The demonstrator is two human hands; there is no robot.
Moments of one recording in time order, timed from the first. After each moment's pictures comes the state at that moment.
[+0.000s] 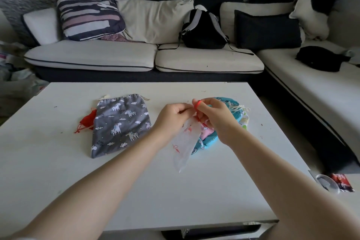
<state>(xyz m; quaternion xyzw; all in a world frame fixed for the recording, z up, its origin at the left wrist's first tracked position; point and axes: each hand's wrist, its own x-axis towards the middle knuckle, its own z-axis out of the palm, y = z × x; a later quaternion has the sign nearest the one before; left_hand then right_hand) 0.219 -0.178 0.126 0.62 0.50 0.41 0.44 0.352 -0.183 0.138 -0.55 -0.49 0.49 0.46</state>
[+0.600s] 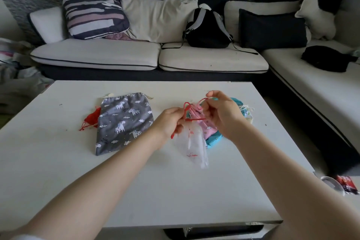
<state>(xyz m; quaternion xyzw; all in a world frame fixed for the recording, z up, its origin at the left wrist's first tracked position) 0.202 -0.172 0.111 0.51 0.51 0.40 0.56 0.351 -0.173 0.142 -0.46 -0.35 0.61 0.54</state>
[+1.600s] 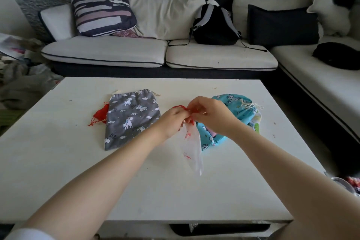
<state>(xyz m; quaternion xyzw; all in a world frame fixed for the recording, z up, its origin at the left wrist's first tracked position) 0.186 -0.183 0.121 0.60 0.55 0.32 0.48 0.328 -0.182 0.140 -0.53 -0.76 0.26 0.26</state>
